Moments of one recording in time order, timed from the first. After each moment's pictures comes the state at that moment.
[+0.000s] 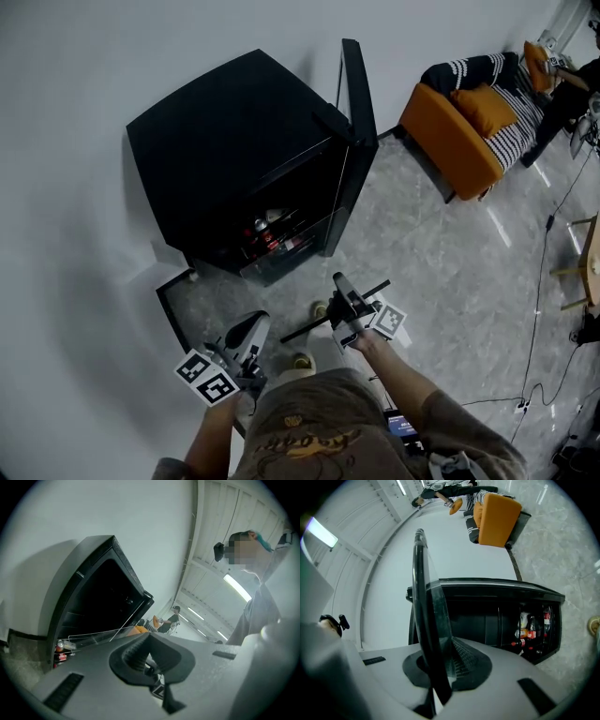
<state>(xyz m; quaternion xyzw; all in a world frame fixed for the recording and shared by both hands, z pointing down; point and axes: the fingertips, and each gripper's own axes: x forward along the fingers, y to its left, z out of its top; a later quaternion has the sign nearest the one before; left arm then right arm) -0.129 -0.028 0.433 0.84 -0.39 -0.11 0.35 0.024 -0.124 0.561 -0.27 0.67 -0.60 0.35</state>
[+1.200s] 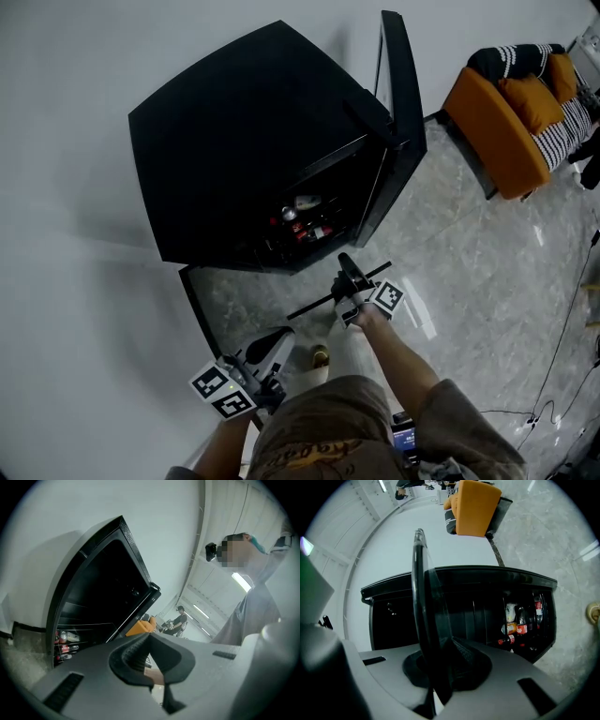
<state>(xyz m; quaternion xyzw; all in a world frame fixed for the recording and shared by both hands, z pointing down) -0.110 -0.041 0.465 0.83 -0.41 -0.08 0.38 -0.027 -0.201 0.691 -0.28 0.61 -0.67 0.31</state>
